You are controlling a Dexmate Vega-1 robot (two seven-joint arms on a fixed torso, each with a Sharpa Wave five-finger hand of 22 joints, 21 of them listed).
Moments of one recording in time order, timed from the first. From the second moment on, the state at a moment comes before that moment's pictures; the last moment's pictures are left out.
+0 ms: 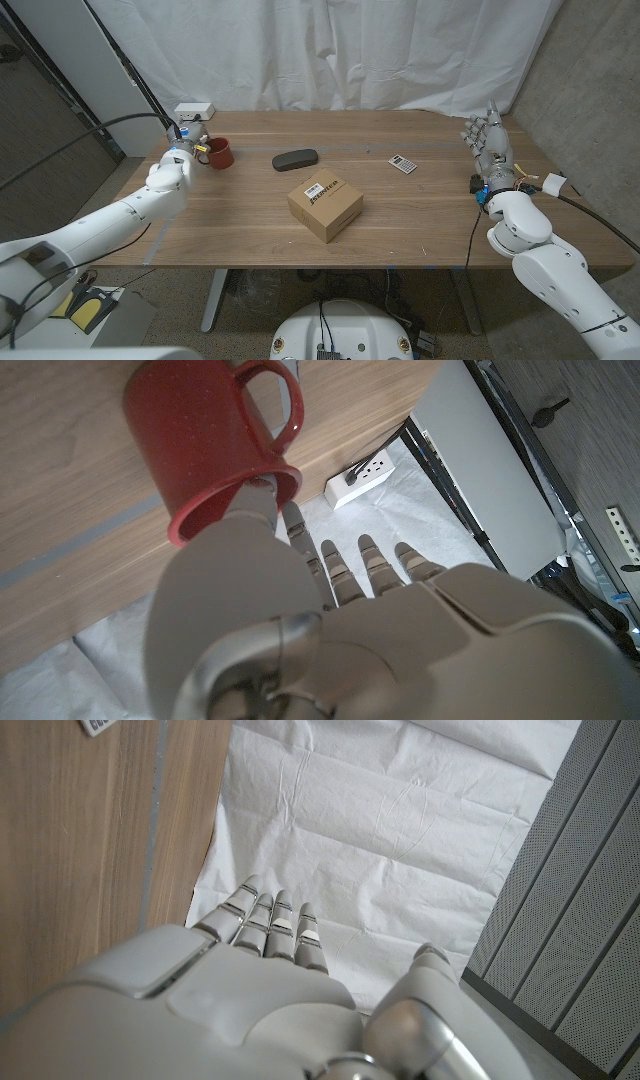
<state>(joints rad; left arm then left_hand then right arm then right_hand) 0.56 0.90 0.74 -1.43 0.60 0.59 0.18 1.12 0.05 0.25 -0.12 0.22 0.62 -0.10 0.44 0.19 0.22 -0.17 0.19 0.22 0.13 -0.04 0.19 0.20 -0.08 0.06 0.20 0.18 -1.37 -0.60 -0.03 -2.10 0.59 0.06 -0.46 0.21 0.05 0.18 -0.07 0.19 0.21 0.07 0.20 0.19 0.24 0.10 0.22 0.18 0.14 0.06 0.18 0.18 0.23 -0.02 0.21 0.18</state>
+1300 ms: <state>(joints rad) 0.74 0.98 0.43 -1.74 0.31 0.50 0.25 0.98 0.16 0.26 -0.02 0.19 0.42 -0.06 0.29 0.19 0.28 -0.11 0.22 0.20 0.19 -0.04 0.20 0.20 -0.01 0.01 0.22 0.18 -1.40 -0.59 -0.02 -2.11 0.57 0.10 -0.45 0.21 0.05 0.17 -0.07 0.19 0.21 0.07 0.20 0.19 0.24 0.10 0.22 0.18 0.14 0.06 0.18 0.18 0.23 -0.02 0.21 0.18</state>
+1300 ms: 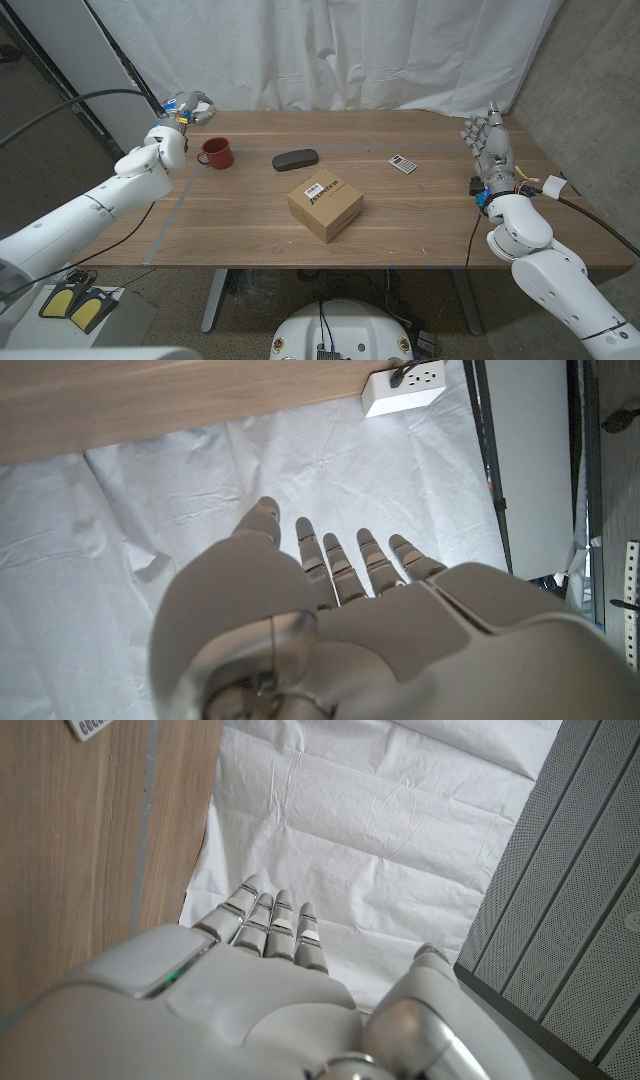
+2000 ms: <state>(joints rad) 0.91 0.92 0.09 -1.75 -0.24 0.09 0.17 0.71 0.11 0.14 0.13 0.18 0.28 -0.01 0.21 0.20 0.23 -0.04 0.20 0.20 0.15 -0.02 0.19 0.20 0.00 0.03 0.22 0.18 -1.44 -0.58 0.01 -2.12 0.56 0.12 -0.44 0.21 0.05 0.17 -0.08 0.19 0.22 0.06 0.20 0.19 0.24 0.10 0.22 0.18 0.14 0.06 0.18 0.18 0.23 -0.02 0.21 0.18</state>
